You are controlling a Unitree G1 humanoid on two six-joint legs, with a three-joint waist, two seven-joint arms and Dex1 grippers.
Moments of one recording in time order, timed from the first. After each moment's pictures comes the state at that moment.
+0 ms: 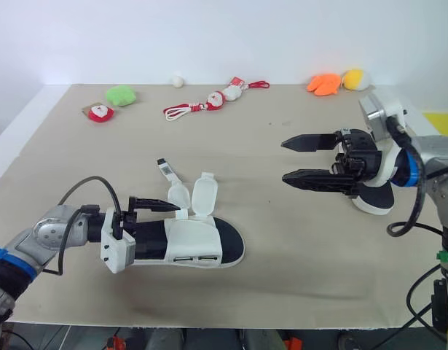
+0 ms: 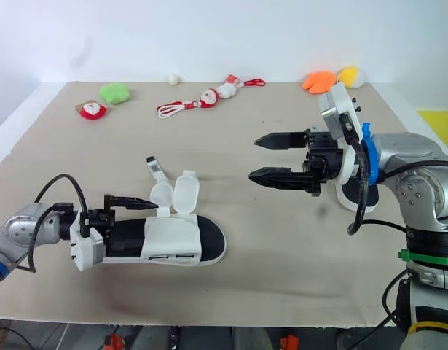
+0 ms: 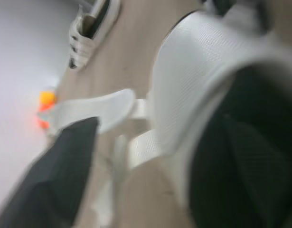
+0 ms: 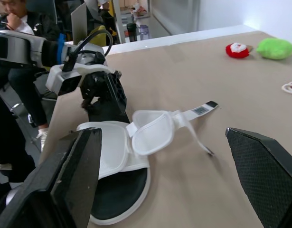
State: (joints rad) left arm -0.36 1.09 -0.47 0.20 -0.26 -0.98 -0.81; right arm -0.69 -0.89 -0.12 -0.19 0.80 0.83 1.21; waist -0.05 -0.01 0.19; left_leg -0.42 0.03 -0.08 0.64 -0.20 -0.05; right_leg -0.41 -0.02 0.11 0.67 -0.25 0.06
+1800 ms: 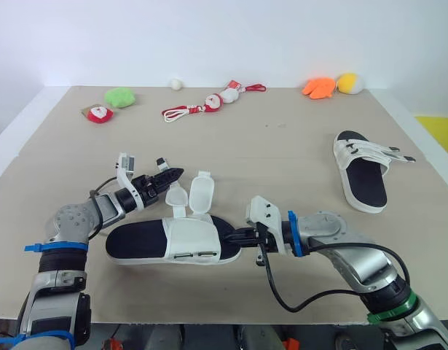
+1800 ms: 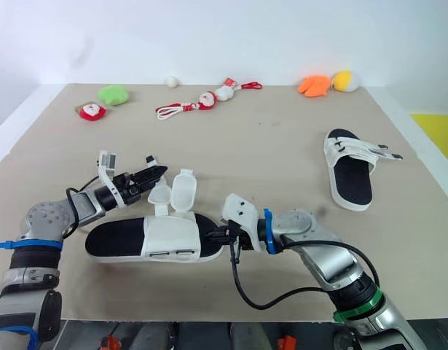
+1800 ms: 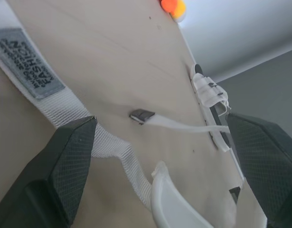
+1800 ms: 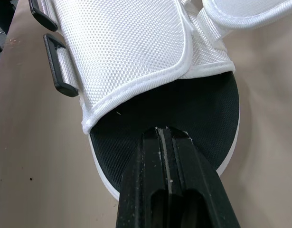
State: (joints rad) left arm -0.59 0.47 0.21 0.39 -1.10 0.95 -0.49; right arm -0.41 -0.63 0.35 -0.36 0.33 0.69 0.93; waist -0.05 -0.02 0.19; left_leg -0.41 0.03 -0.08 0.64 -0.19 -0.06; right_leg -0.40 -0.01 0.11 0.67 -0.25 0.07
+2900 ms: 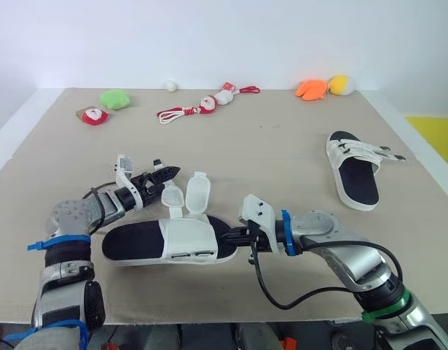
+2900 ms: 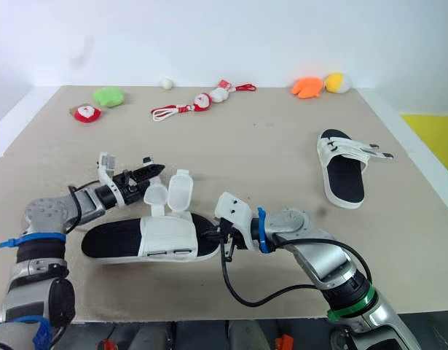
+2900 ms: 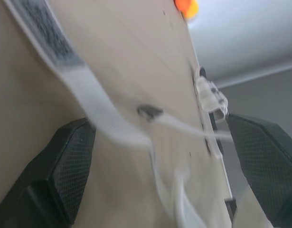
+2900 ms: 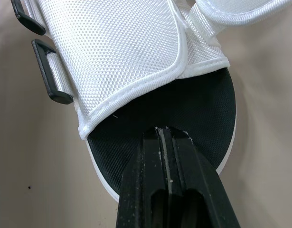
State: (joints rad) left arm -0.67 0.40 0.38 0.49 -1.02 1.08 -0.41; right arm -0.44 -0.60 0.37 -0.39 0.33 0.80 0.87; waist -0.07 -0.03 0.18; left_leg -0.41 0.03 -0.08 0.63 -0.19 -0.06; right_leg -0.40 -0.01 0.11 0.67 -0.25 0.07
